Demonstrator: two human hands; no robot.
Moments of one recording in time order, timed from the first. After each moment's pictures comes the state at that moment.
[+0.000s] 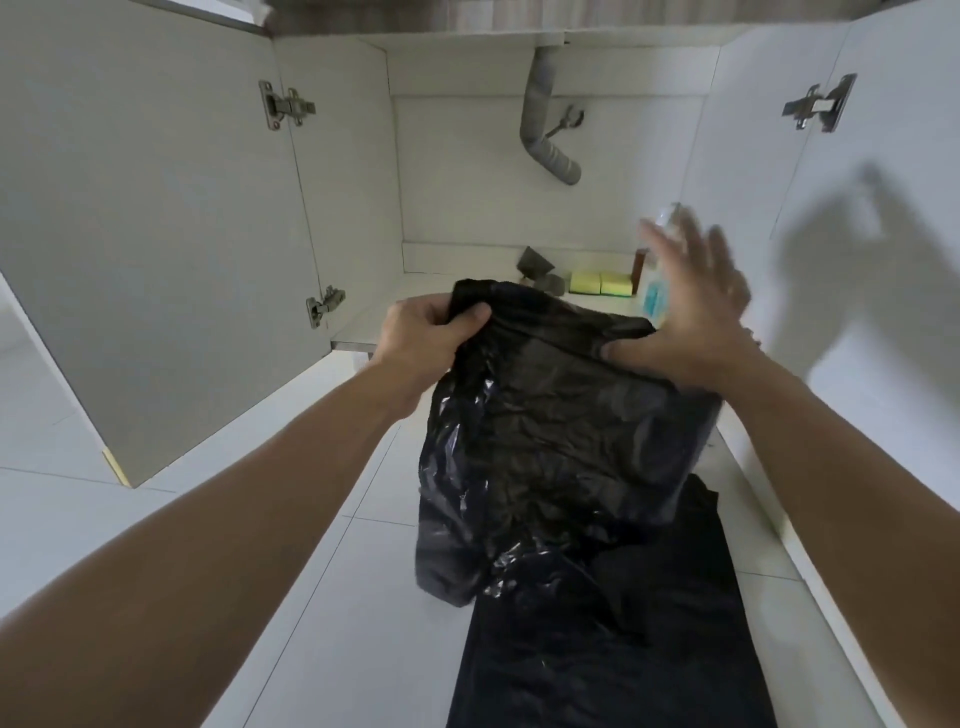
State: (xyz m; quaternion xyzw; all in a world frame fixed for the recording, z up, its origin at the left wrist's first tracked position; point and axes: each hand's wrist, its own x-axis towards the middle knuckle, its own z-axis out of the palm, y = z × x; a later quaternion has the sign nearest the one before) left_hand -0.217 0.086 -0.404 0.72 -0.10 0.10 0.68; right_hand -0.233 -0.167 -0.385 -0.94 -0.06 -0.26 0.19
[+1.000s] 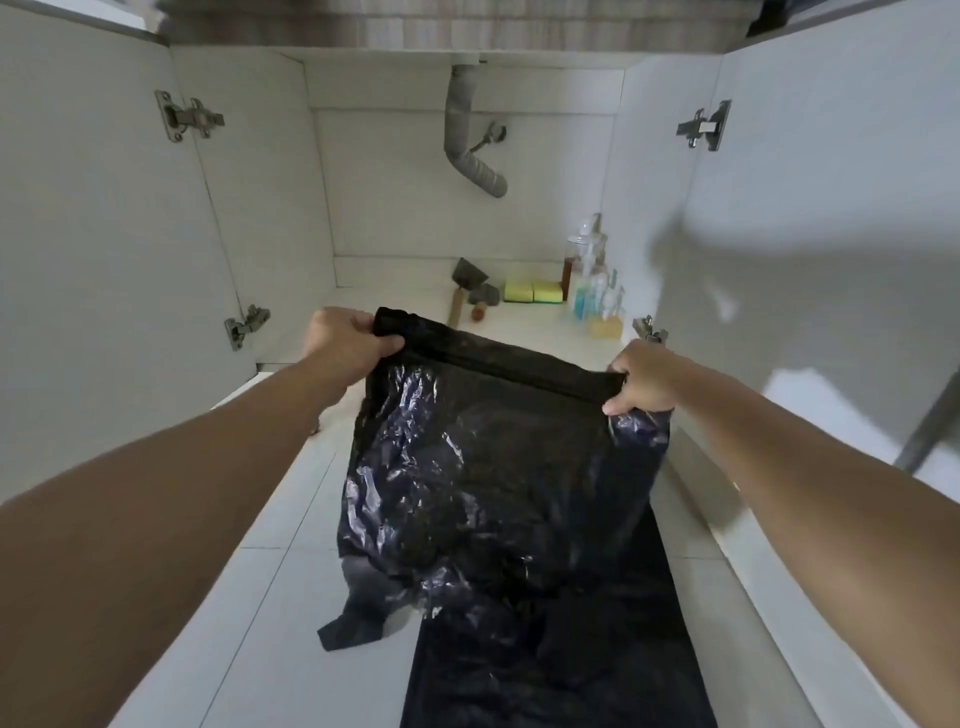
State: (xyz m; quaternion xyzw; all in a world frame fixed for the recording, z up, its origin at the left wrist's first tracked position) left_hand -0.166 0.086 -0.404 0.82 0.01 0.09 0.56; right_hand -0.210 -0.238 -0.418 -1.00 0.03 0.02 0.06
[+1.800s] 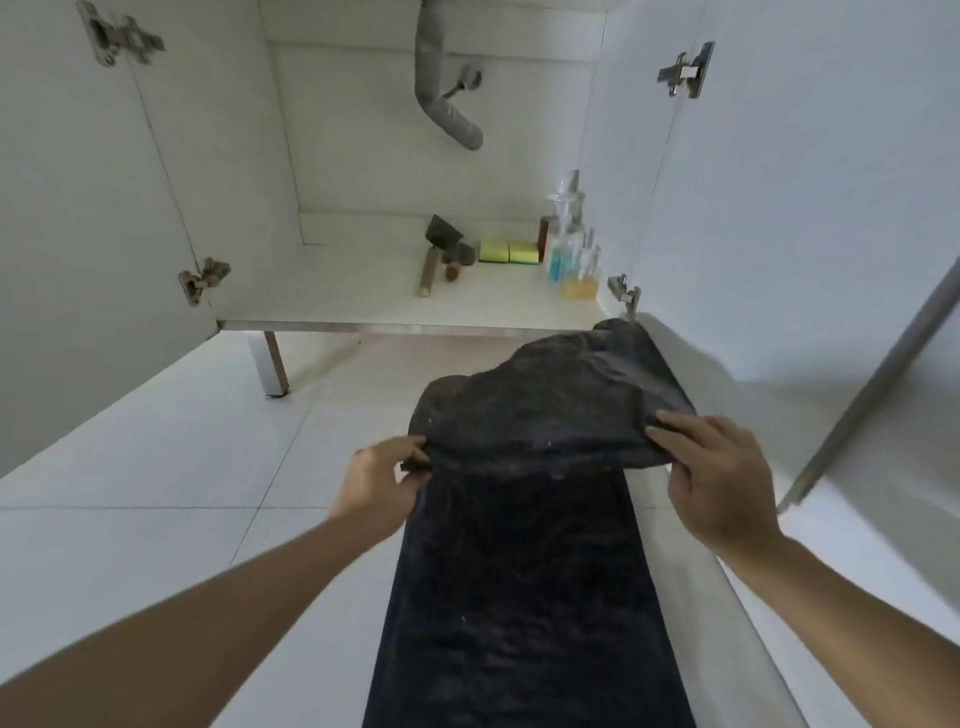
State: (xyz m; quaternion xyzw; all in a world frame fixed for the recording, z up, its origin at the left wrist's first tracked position) left_hand -0.245 0.053 -0.574 0.89 -0.14 0.08 0.43; right_hand -0.338 -0.282 -0.558 -0.89 -0.06 -0.46 0.04
